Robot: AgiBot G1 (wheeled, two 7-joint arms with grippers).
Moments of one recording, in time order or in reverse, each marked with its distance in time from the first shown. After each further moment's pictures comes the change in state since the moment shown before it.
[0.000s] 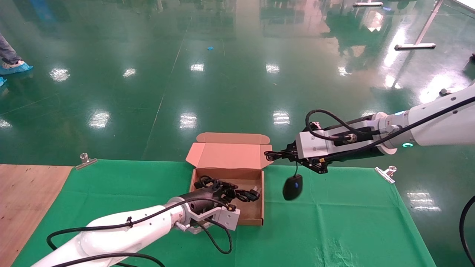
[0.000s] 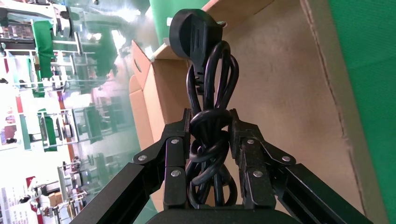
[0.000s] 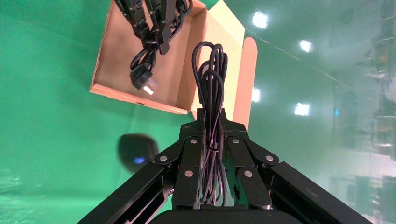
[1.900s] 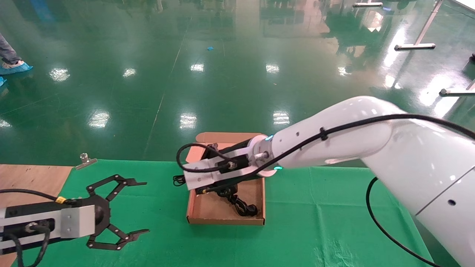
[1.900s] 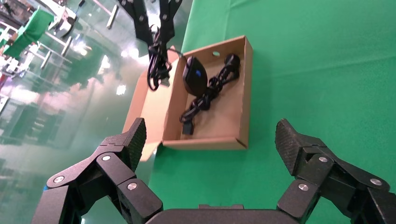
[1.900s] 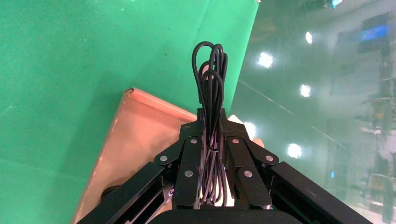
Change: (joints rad) left arm -0.048 -0.646 -0.110 -0.004 -0.543 0.905 -0.130; right arm -0.023 -0.266 -0.493 0.226 0.164 0.375 0.294
